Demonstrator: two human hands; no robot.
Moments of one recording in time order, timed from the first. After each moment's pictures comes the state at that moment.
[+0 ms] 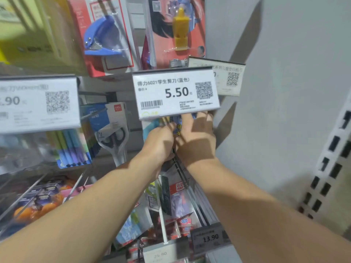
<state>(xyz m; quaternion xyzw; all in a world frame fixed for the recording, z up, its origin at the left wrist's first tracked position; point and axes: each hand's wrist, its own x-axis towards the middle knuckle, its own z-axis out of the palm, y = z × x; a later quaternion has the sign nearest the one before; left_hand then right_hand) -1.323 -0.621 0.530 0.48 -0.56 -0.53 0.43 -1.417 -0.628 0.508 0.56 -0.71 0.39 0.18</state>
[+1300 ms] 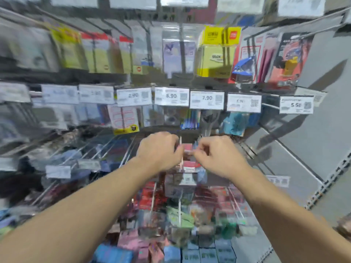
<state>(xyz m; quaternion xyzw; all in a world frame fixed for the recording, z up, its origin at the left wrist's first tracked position) -1.002 -0.460 0.554 0.57 -0.80 0.05 0.17 -1.184 -0.431 0.560 0.75 -0.62 0.23 -0.02</state>
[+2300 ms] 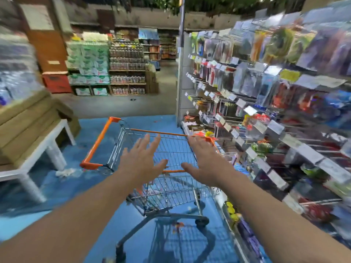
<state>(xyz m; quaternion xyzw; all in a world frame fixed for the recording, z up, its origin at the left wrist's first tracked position) -0.478 0.060 0.505 0.98 -0.17 0.08 0.09 -0.549 -0.151 0.531 0.99 0.04 0.04 -0.16</state>
